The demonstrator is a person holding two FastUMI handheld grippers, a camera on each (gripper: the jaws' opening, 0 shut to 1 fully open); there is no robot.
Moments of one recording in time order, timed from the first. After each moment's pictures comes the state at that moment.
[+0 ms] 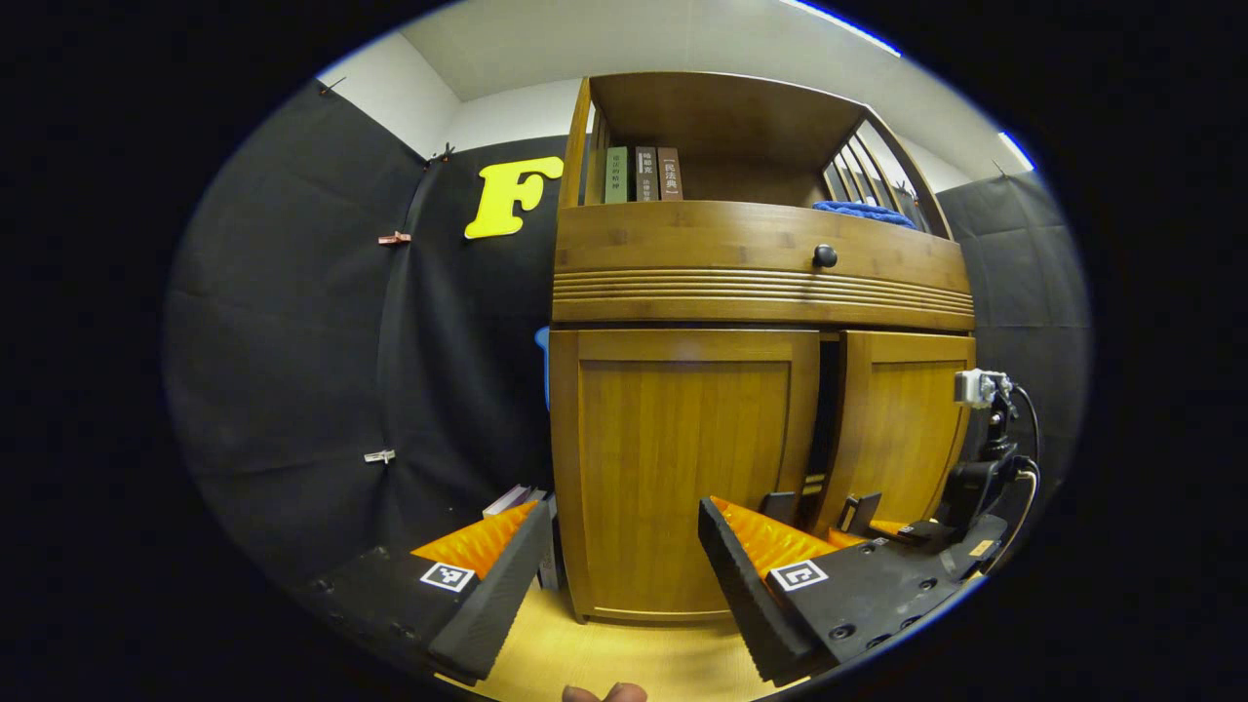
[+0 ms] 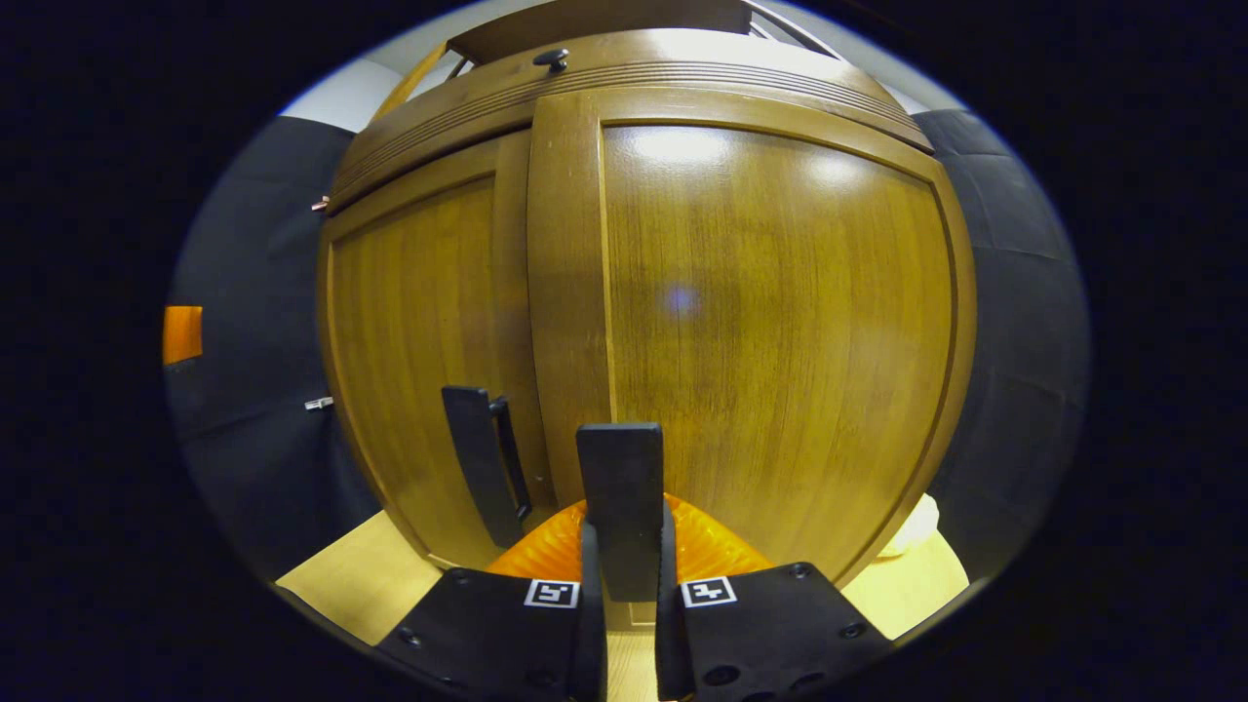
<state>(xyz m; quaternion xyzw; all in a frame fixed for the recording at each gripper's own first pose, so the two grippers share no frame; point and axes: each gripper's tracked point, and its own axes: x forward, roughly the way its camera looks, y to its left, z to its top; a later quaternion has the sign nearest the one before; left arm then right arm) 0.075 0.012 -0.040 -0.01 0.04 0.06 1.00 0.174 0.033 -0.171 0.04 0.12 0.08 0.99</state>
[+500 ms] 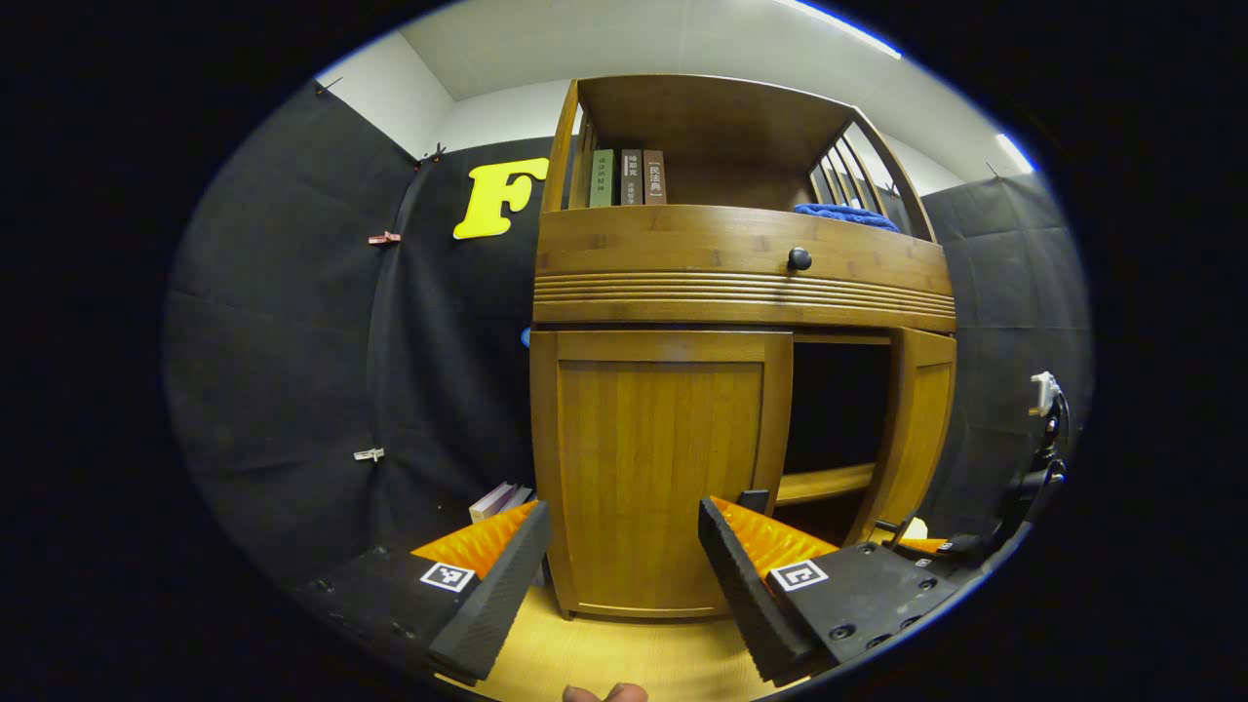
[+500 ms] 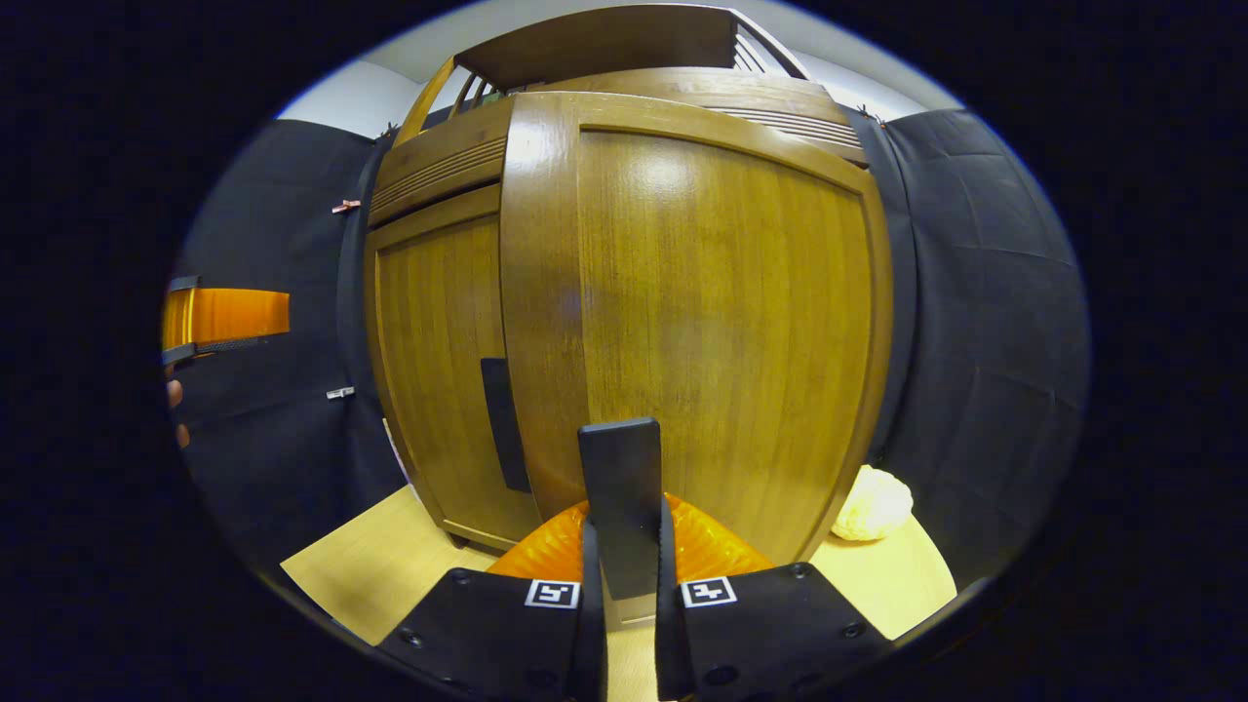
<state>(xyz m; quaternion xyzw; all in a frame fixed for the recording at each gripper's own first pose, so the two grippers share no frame) 0.069 -0.010 -0.039 -0.01 0.04 0.04 1.00 0.101 -0.007 -0.164 0.04 0.11 0.09 0.99</state>
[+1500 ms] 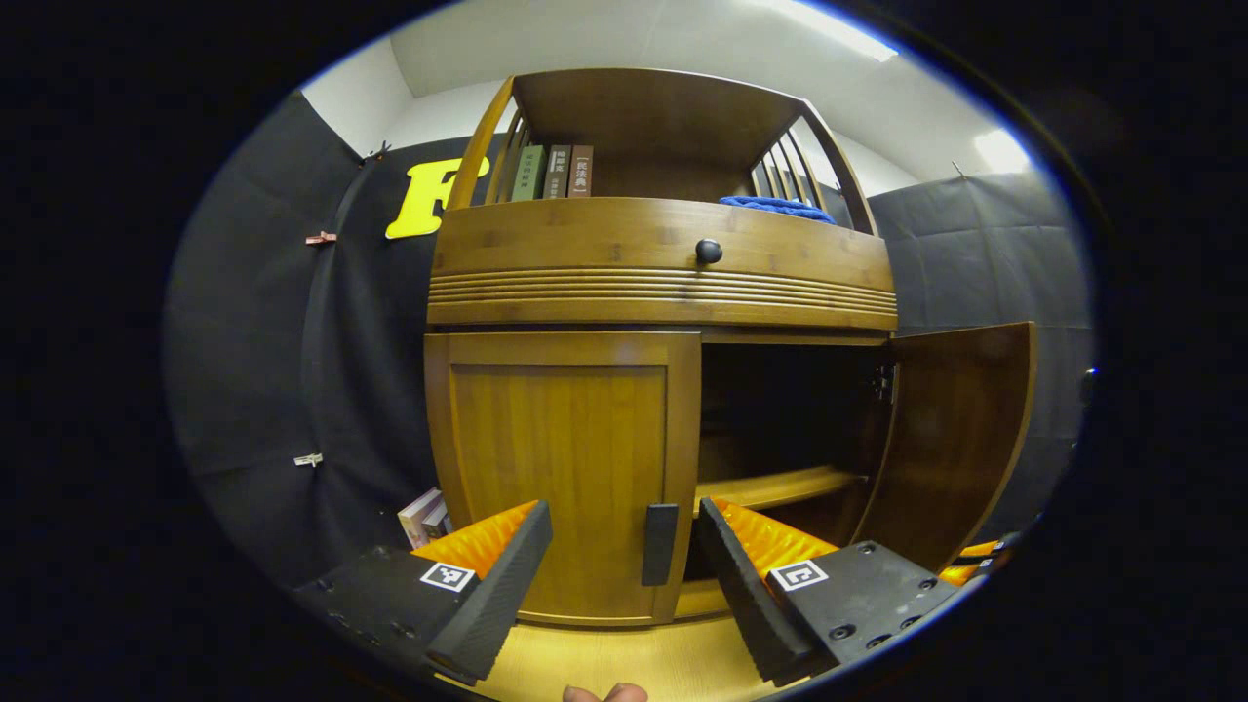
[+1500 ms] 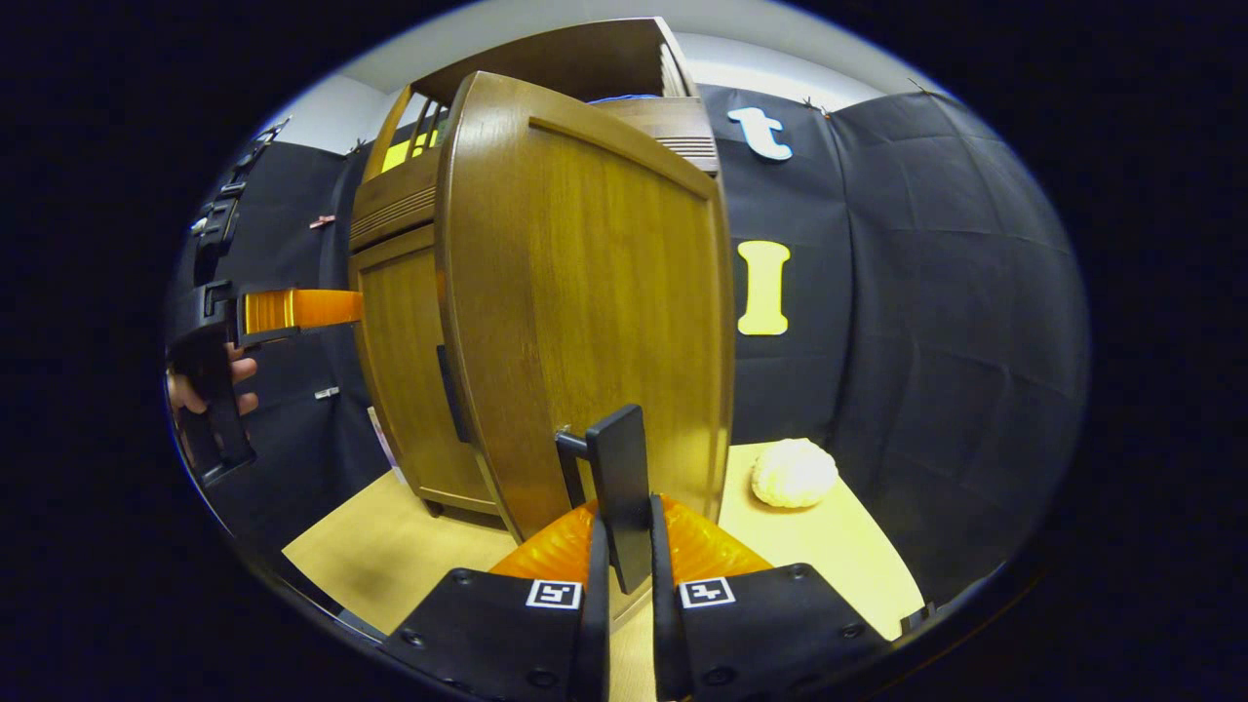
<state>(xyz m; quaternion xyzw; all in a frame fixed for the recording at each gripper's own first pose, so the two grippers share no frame) 0.099 -0.091 -0.036 0.00 0.04 -0.05 1.00 0.019 -0.124 -0.163 0.06 0.13 0.04 0.99</state>
